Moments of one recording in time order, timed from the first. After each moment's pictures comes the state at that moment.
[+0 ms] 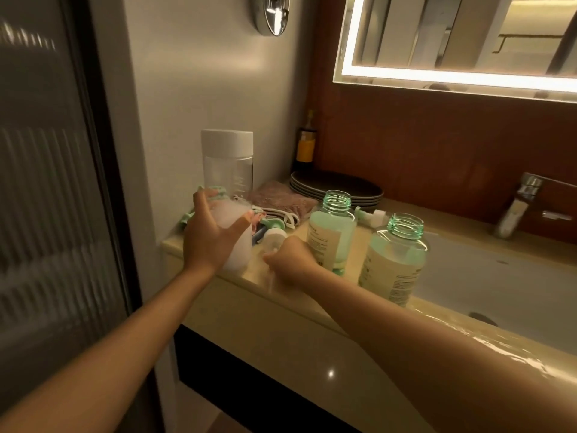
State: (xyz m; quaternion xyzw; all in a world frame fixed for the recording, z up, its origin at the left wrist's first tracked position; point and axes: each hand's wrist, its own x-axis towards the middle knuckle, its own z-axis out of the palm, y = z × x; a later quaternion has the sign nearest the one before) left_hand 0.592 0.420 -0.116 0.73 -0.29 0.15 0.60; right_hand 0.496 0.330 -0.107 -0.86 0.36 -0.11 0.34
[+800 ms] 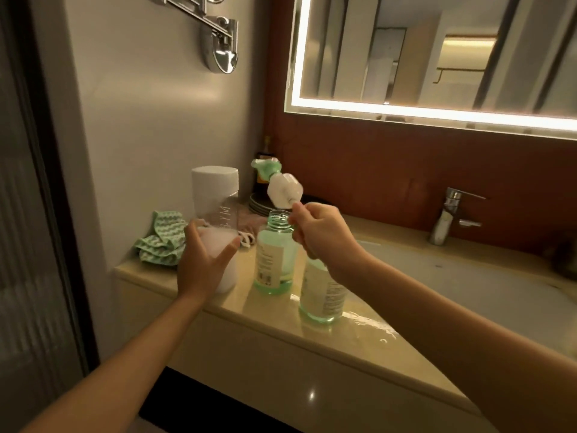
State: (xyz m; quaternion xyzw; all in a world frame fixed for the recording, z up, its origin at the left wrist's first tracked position) left_hand 0.551 0.380 -0.126 0.71 -0.31 0.13 0.62; right_hand 0.376 0.316 -0.016 -0.78 0.24 -0.34 0.46
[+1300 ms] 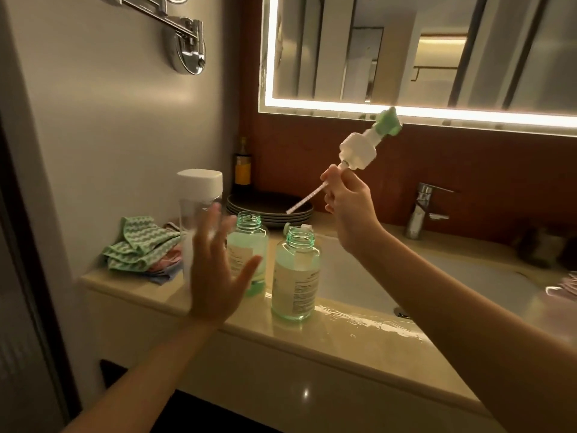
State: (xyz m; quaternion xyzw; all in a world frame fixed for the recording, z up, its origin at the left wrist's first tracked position) left_hand 0.477 0.357 -0.112 0.56 -0.49 0.36 0.56; right_hand 0.336 0.260 0.010 -0.63 0.21 -0.51 0.55
